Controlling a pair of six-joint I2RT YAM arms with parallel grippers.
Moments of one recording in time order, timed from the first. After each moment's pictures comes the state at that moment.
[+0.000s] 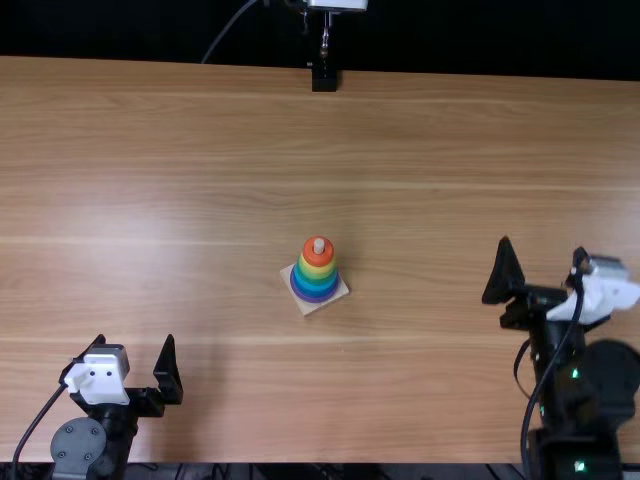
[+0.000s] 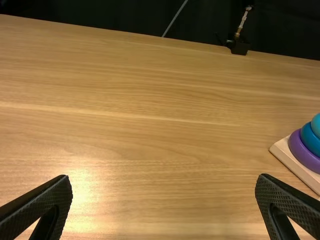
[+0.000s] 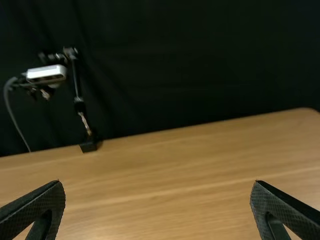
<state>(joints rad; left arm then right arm) -0.08 0.01 0.10 -0.38 0.00 -0.19 -0.02 0.71 0.59 0.04 0.00 0.12</state>
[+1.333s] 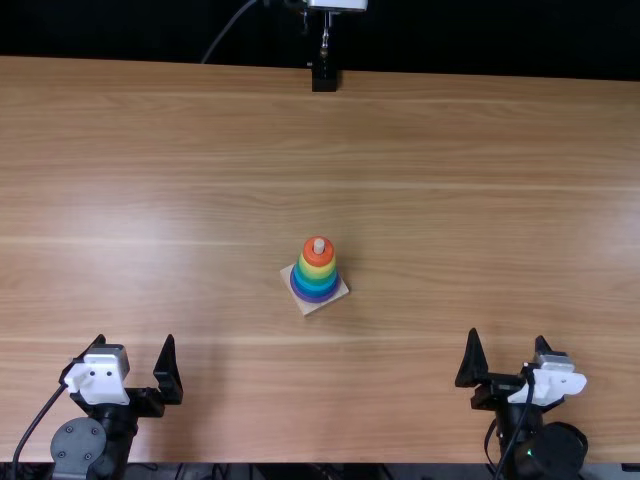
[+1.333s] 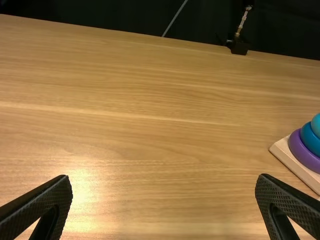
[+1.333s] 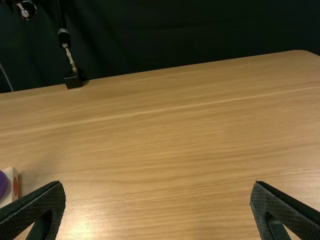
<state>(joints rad) -0.08 0.01 0.11 -0.38 0.00 -0.19 -0.05 0.01 0.07 -0.24 -0.01 0.09</state>
